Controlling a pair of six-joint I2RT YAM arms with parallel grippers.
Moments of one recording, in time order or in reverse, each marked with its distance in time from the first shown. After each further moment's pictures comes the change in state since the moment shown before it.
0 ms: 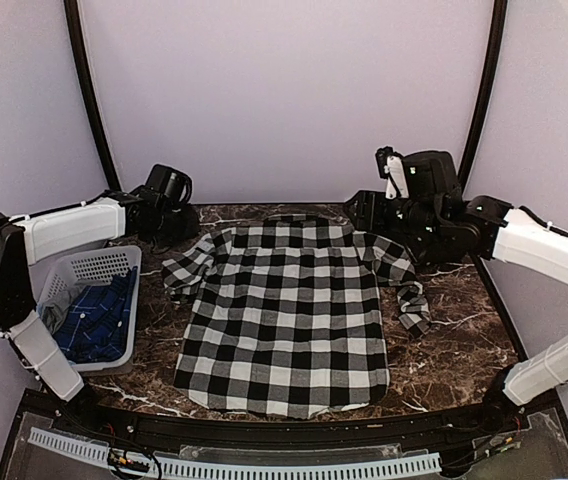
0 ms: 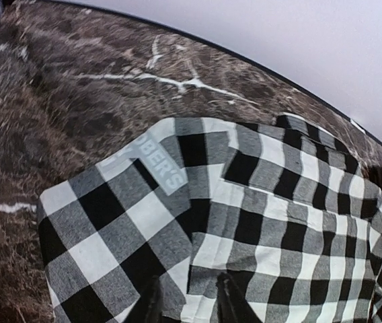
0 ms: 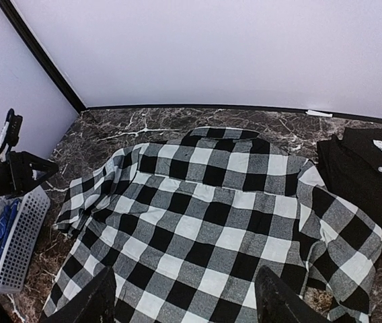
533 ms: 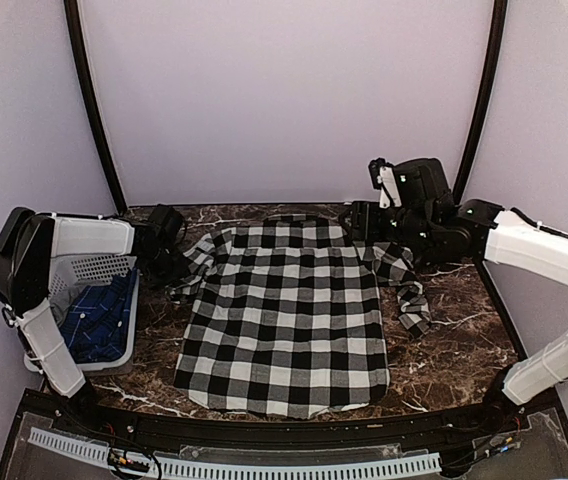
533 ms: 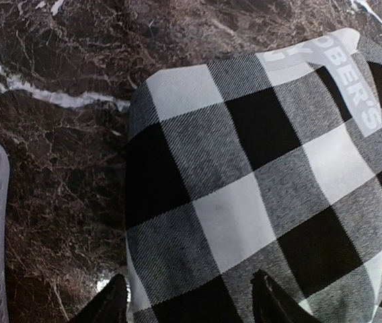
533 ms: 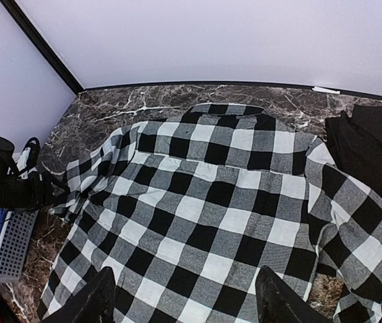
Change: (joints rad) left arm 0.097 0.119 -0.161 -0.101 0.011 -0.129; right arm 0.000 0.034 -0.013 -0.019 -0.037 0.024
